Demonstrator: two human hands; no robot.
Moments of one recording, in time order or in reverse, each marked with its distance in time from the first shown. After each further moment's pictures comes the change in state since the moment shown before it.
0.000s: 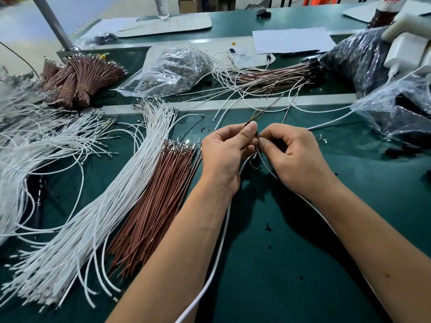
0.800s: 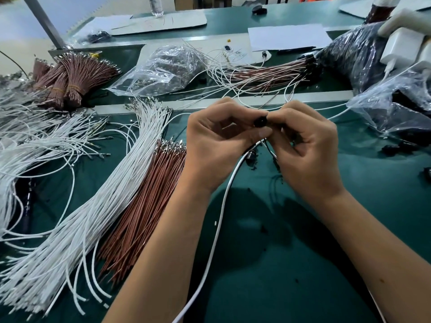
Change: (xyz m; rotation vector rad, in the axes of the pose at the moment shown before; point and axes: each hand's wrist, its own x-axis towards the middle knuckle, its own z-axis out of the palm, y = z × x) left_hand -0.012 0.024 -0.006 0.328 -0.393 0.636; right_hand -0.001 -0.007 -0.009 -0.056 0.259 -0.381
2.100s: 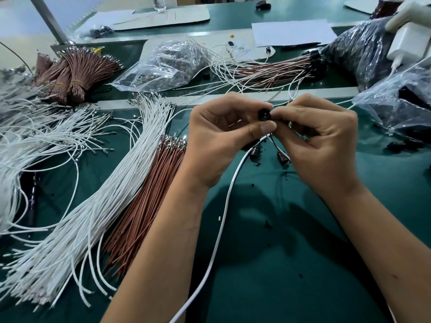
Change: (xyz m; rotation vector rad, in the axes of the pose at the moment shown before) left_hand 0.002 0.001 -0.007 -0.144 -0.091 -0.056; right_hand 0.004 -0.003 -0.010 -0.017 0.013 -0.043
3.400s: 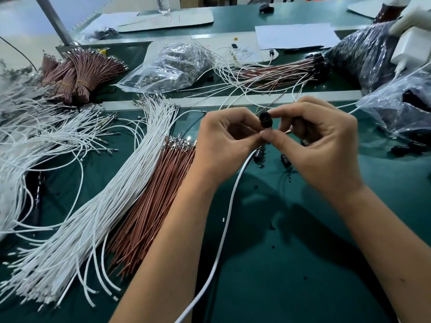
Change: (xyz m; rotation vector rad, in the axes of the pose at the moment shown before) left_hand -0.002 -0.006 -0.003 0.313 0.096 -0.169; right_hand 0.000 -0.002 0.001 0.068 -0.053 0.091
